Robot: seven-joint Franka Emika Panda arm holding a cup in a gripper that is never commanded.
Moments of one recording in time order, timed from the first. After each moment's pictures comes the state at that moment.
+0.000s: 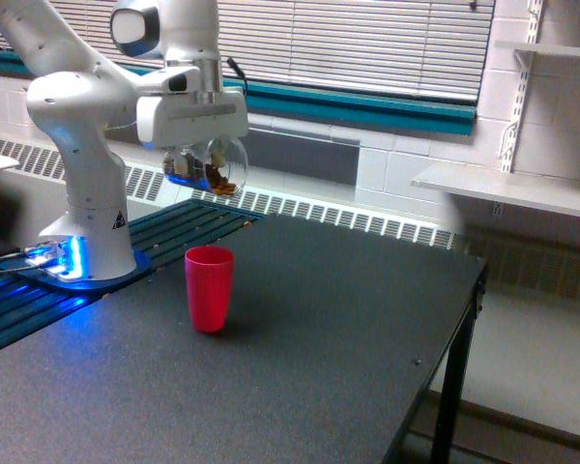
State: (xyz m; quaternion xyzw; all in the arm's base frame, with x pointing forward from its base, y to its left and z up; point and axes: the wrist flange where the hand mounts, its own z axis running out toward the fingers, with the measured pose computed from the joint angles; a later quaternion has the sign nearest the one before) arm 0.277 -0.074 0.377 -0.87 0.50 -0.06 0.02
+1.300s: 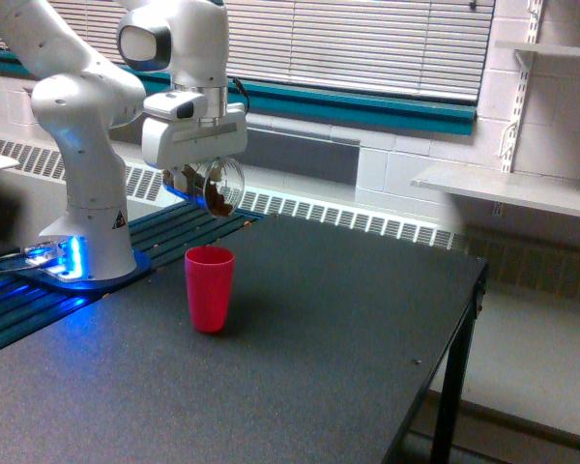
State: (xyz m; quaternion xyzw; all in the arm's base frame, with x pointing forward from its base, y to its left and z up) arm 0.275 -0.057 0.346 -0.88 0.48 0.02 0.01
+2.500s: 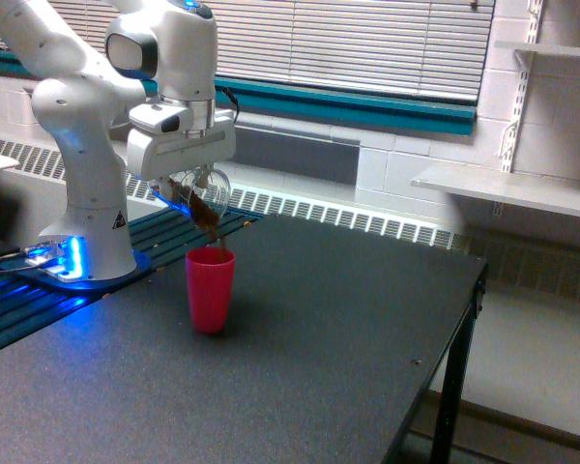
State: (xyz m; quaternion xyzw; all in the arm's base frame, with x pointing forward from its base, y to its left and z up) arm 0.264 -0.074 0.332 -0.87 0.48 0.06 0.02
